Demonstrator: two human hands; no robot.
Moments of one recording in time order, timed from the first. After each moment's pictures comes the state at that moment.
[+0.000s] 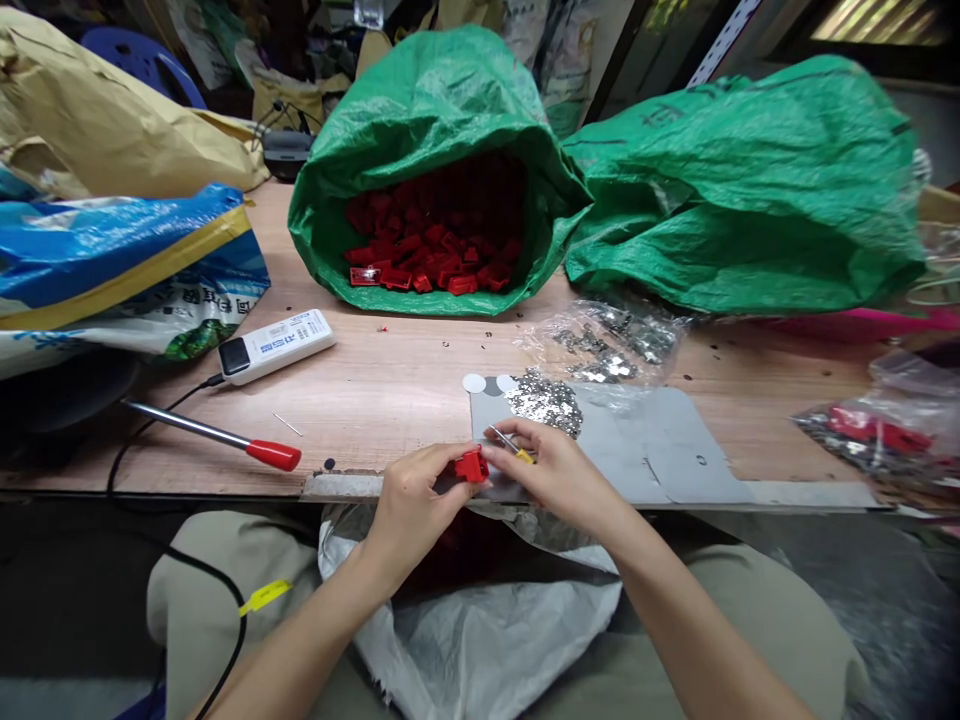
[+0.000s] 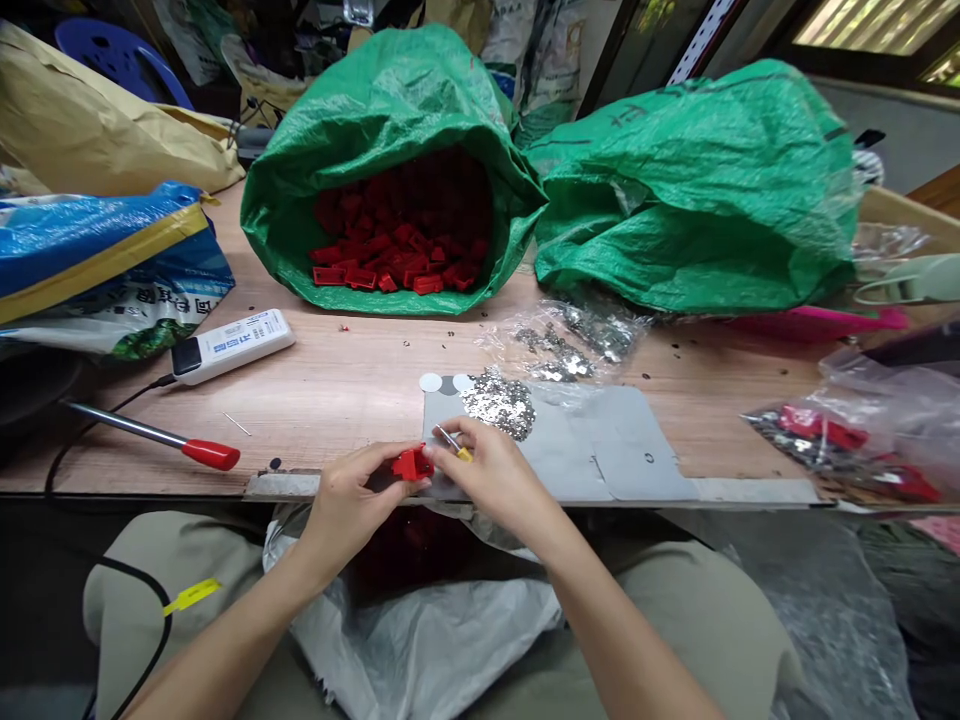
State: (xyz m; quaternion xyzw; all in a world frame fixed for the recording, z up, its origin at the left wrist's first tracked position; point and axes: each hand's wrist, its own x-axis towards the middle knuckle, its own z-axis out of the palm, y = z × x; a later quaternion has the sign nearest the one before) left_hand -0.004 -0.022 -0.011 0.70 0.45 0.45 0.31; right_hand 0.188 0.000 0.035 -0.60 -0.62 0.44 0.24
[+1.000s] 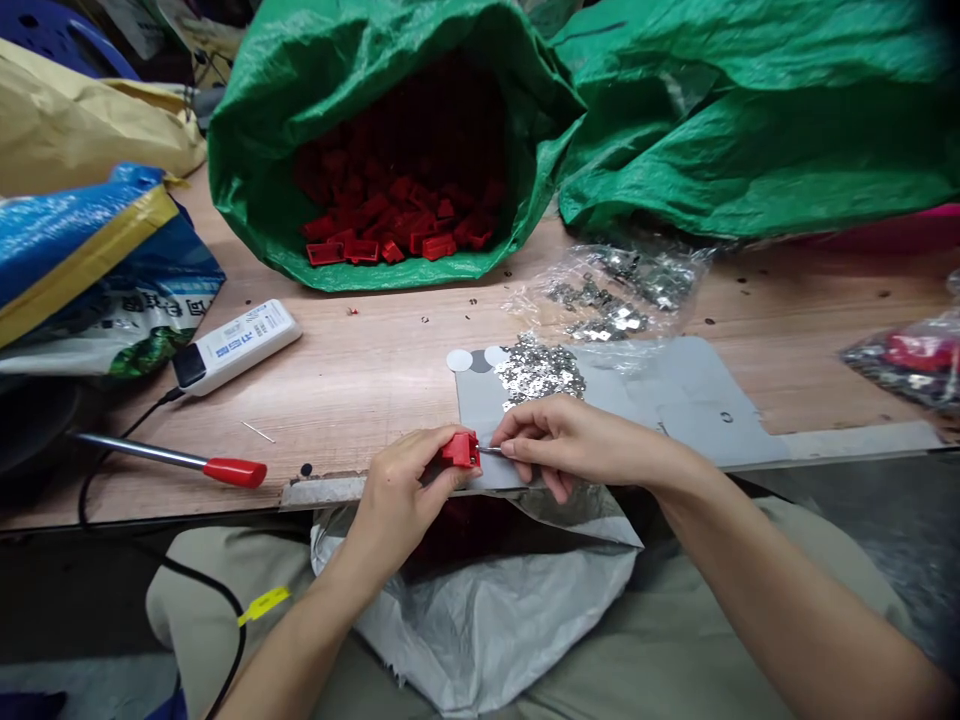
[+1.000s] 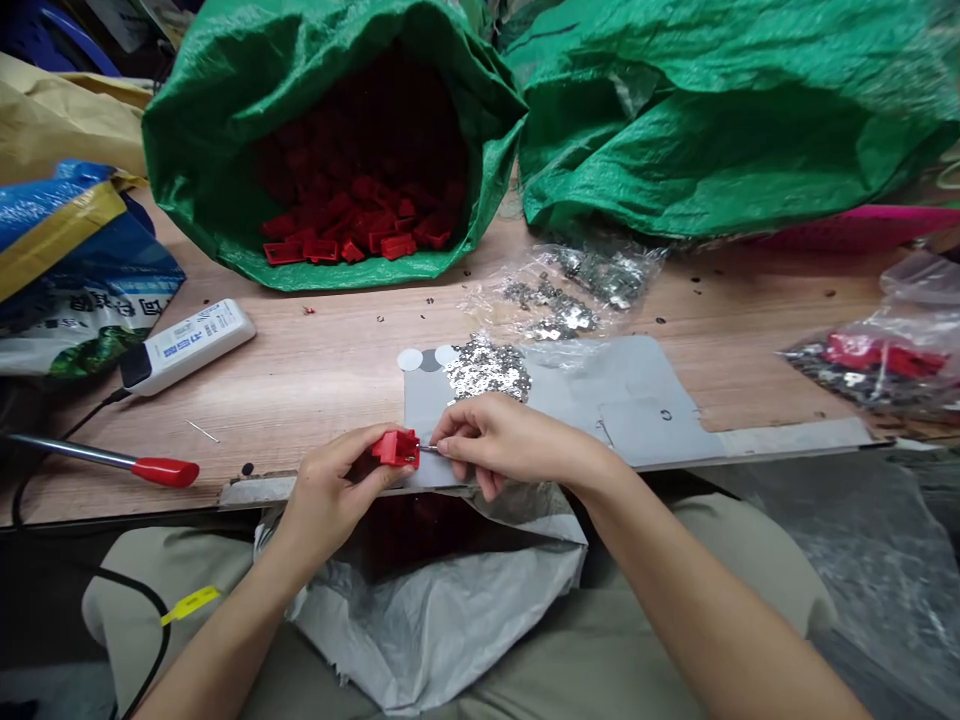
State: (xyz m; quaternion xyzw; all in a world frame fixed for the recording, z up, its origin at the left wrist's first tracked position) left_hand -0.008 -0.013 -0.004 0.74 0.46 0.37 0.32; right_hand 0.225 0.024 0.046 -0.46 -0.60 0.65 0.08
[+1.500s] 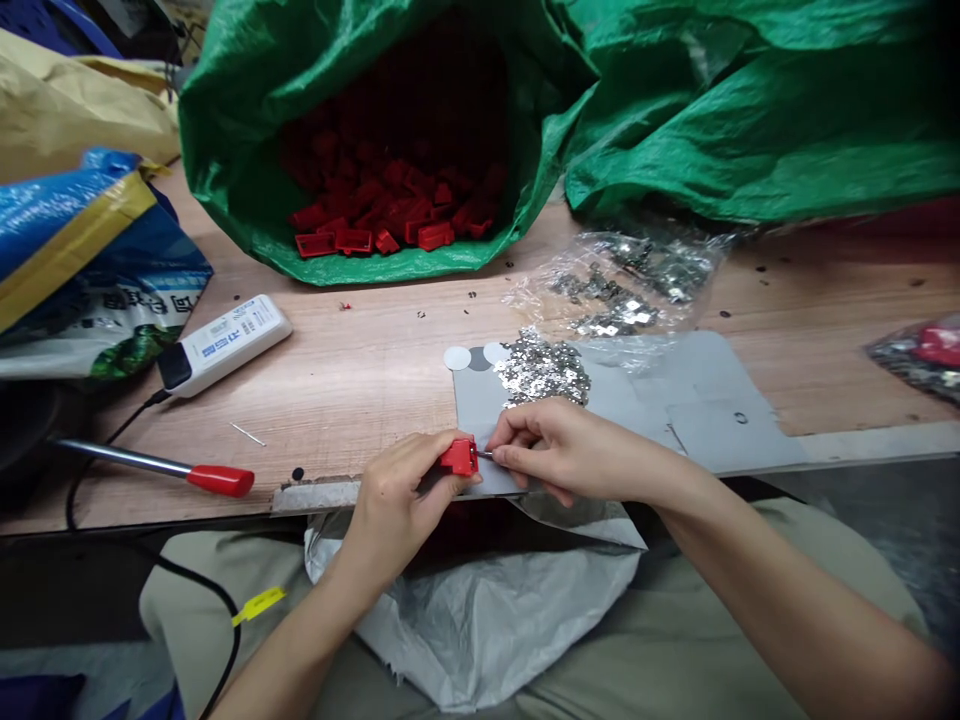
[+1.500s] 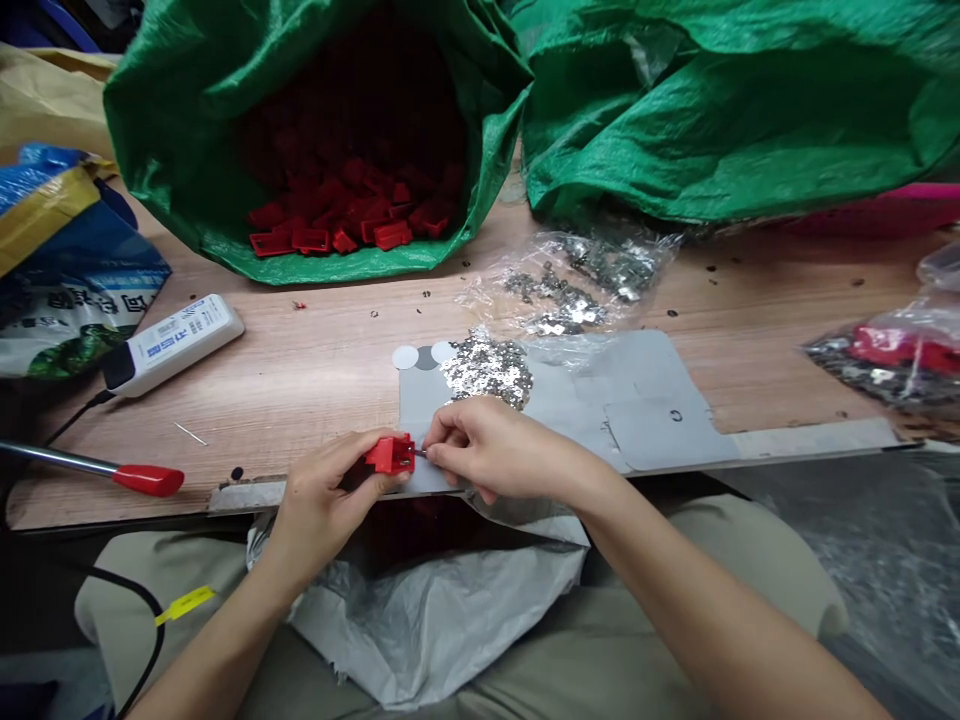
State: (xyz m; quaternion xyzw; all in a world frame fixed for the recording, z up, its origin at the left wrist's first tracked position) left_hand -0.006 -0.016 -0.002 0.76 0.45 0.36 0.30; right_hand 0.219 0.023 0.039 -0.47 -0.63 0.60 0.10
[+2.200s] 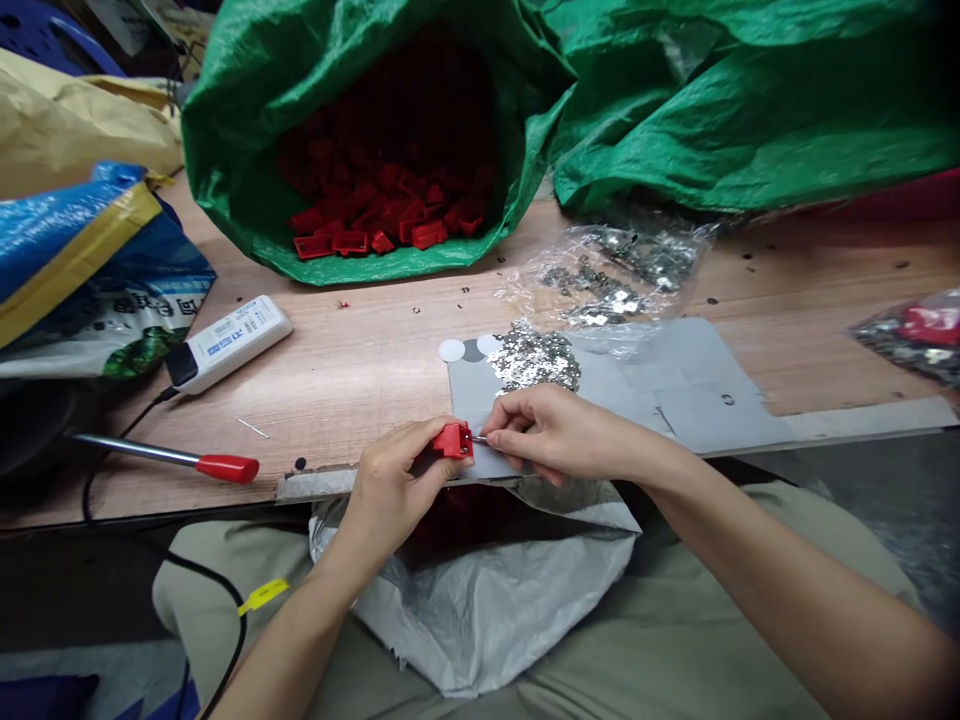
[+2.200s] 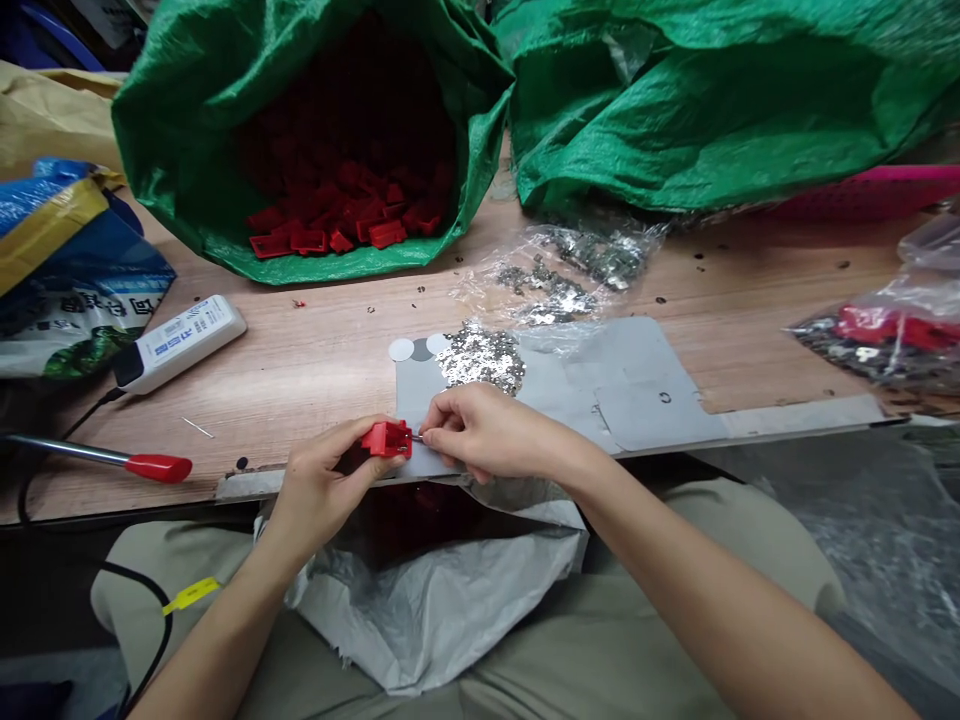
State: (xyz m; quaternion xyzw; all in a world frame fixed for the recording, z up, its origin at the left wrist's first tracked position) left_hand -0.007 -0.015 0.000 0.74 0.46 0.36 0.33; right_hand 0.217 0.020 0.038 -0.47 -0.63 0.60 0.12
